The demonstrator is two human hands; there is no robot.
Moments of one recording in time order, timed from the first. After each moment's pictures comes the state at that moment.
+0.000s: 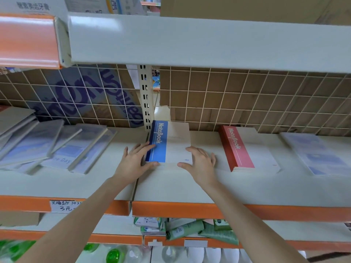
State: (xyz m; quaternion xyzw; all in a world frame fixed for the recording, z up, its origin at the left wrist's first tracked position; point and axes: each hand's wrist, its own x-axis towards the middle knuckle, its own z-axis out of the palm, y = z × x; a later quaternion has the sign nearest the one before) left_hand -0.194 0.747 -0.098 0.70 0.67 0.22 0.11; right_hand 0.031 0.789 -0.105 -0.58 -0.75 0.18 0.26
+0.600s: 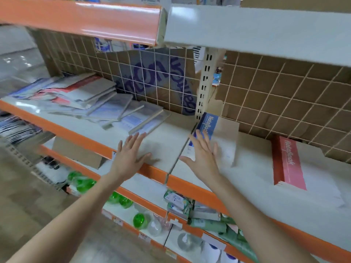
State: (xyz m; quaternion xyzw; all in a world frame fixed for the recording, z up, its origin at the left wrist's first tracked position) left_hand -0.244 0.615 -0.094 0.53 0.82 0.22 -0.01; right_hand -0.042 0.746 -0.078 -0.37 -0.90 0.18 0.17
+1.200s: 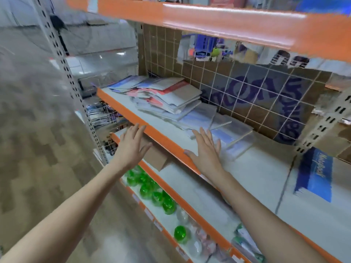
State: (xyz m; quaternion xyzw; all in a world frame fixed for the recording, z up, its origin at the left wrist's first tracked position) left_hand -0.464 0.461 -0.078 0.40 0.89 0.19 -0.09; right_hand -0.307 0.645 -0.074 -0.24 -0.94 0.17 0.14
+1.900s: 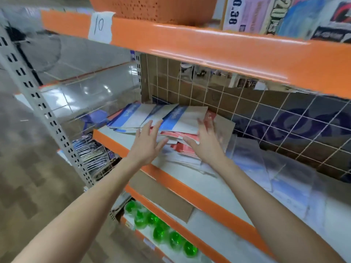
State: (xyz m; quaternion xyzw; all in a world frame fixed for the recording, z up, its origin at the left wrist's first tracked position) left_hand -0.730 0.548 -0.037 0.49 0.84 0.23 0.01; right_hand -0.586 0.686 -0.030 -0.34 -0.90 0.17 0.18
